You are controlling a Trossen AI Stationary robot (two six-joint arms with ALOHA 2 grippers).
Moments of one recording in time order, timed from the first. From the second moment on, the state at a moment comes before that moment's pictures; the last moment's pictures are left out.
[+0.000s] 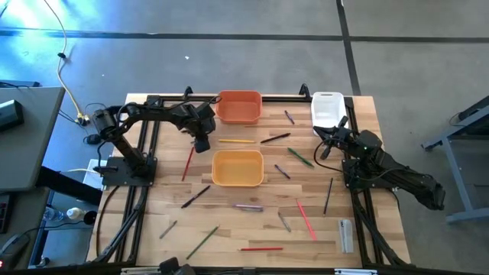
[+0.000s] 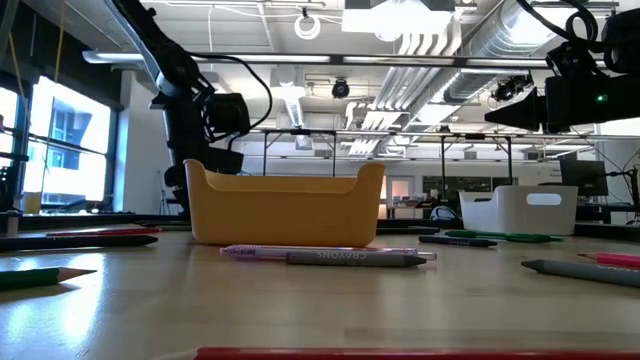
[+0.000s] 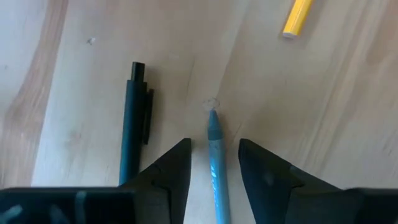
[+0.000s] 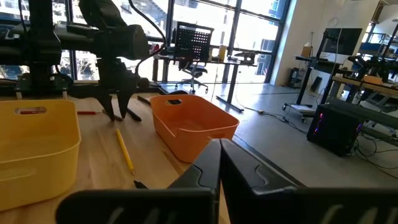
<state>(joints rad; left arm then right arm) 0.73 1.67 0.83 -0.52 -0.01 0.32 -0.53 0.01 0.01 0.01 0.02 -0.16</state>
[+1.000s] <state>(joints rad) 0.73 1.57 0.82 -0.62 0.01 0.39 -0.53 0.01 0.01 0.01 0.02 -0.16</state>
